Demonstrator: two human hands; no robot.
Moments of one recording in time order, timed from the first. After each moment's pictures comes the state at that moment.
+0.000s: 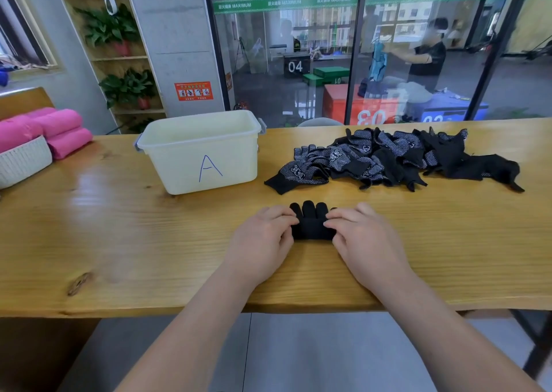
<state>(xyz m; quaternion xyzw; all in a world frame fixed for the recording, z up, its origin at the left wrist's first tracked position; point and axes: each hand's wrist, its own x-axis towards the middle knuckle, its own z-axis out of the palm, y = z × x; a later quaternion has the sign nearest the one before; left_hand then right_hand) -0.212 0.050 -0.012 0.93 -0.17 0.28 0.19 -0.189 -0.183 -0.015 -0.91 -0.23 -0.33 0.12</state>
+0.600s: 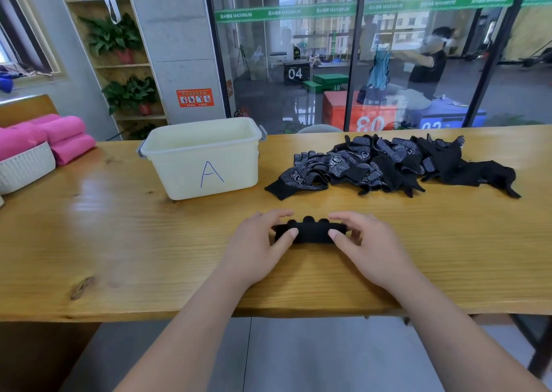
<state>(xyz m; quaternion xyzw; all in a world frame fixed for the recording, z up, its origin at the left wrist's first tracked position) -0.219 0.060 -0.002 0.92 -0.09 0.16 0.34 -0.190 -0.196 -0.005 -0.89 -0.17 -0.13 0.39</state>
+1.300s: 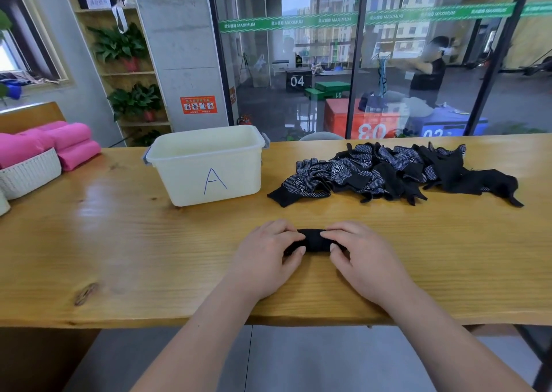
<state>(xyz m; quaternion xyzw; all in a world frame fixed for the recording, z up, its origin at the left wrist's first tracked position) -0.213 0.053 -0.014 0.93 -0.19 0.25 0.19 -0.191 -0.185 -0.009 -0.92 -0.25 -0.21 0.22</state>
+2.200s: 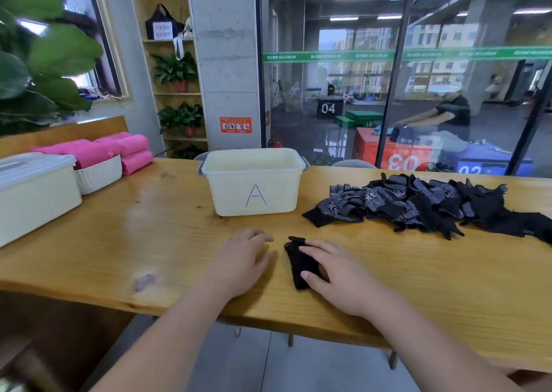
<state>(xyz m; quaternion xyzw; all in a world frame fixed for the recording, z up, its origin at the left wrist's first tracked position) -0.236 0.164 -0.002 0.97 -0.03 0.19 0.17 -0.198 -0.098 0.012 -0.92 -0.35 -0.04 0.19</state>
